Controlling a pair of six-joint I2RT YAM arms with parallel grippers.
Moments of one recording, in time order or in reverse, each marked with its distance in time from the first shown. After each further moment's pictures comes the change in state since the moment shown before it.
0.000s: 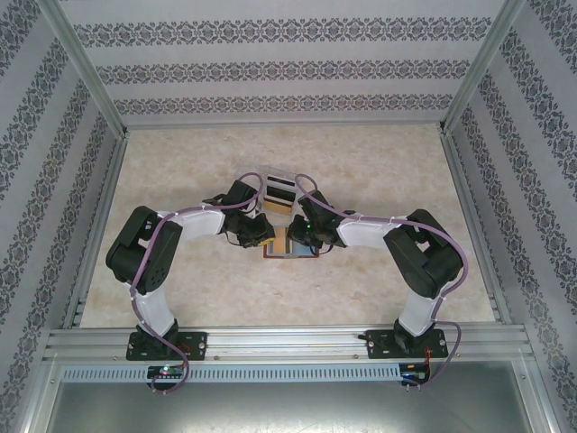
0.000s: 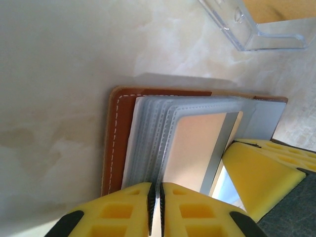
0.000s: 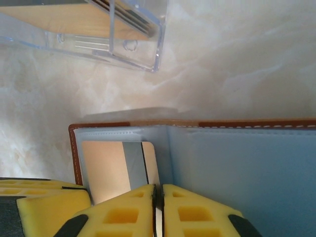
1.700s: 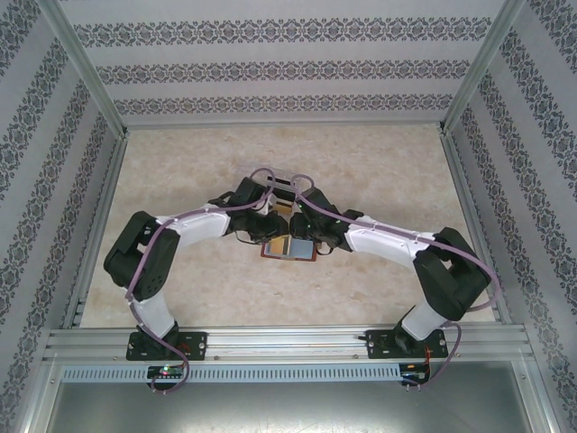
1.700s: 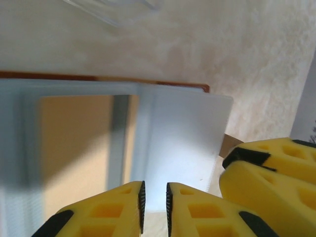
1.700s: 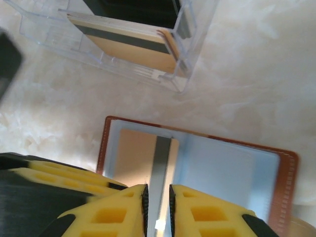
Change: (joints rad) left arm -0.058 -0.064 0.029 0.041 0.030 0.044; right arm 0.074 -0.177 0.036 -0.165 0.212 -0.162
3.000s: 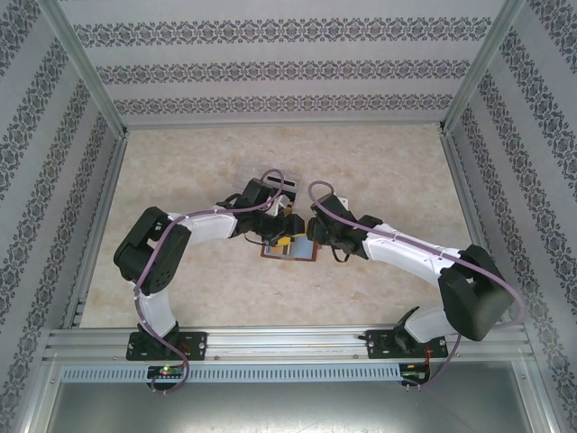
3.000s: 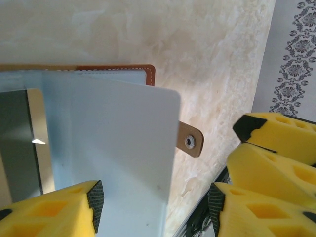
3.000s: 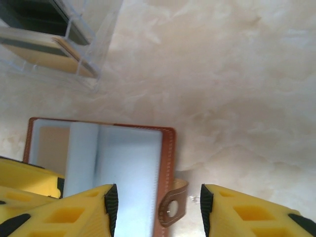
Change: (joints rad) left arm -0.051 0.098 0.013 0.185 0.181 -0.060; right arm -0.029 -0.178 -0.105 -0.154 0.185 -0.024
